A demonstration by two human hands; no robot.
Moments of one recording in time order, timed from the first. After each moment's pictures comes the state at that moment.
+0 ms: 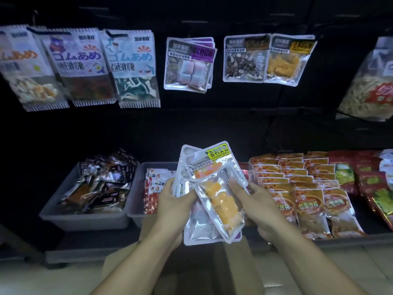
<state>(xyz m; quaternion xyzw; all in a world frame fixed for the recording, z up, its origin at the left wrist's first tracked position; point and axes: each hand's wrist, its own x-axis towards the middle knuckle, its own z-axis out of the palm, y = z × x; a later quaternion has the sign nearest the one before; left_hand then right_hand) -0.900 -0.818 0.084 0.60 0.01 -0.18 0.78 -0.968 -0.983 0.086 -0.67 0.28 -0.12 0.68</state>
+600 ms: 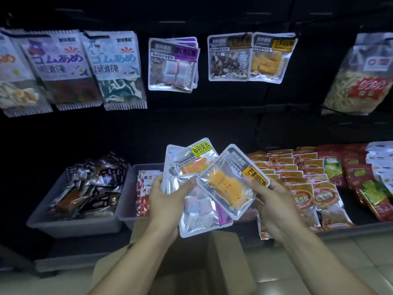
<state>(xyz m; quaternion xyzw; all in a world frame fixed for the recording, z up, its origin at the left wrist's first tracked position) -0.895 -0.839 0.077 0.60 0.03 -0.13 0.79 -0.997 -1.026 0.082 -0.54 0.27 -0.20 0.77</state>
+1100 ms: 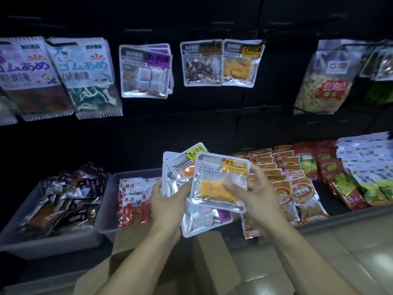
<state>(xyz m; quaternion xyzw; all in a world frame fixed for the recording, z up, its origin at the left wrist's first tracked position) -0.906 -0.882 0.077 0.57 0.03 -0.17 0.80 -1.011 -1.037 0.096 -0.68 0.23 -0.24 0.66</state>
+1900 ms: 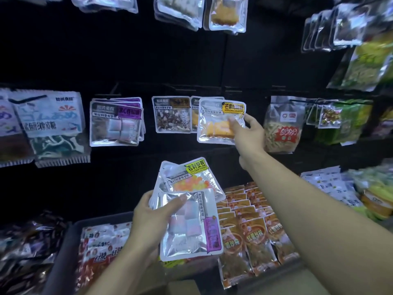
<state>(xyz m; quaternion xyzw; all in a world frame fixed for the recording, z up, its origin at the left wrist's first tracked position) -0.890 -0.914 0.155 0.59 -0.12 -0.21 0.77 -0.910 -1.157 0.268 -0.60 0.24 -0.48 0.59</state>
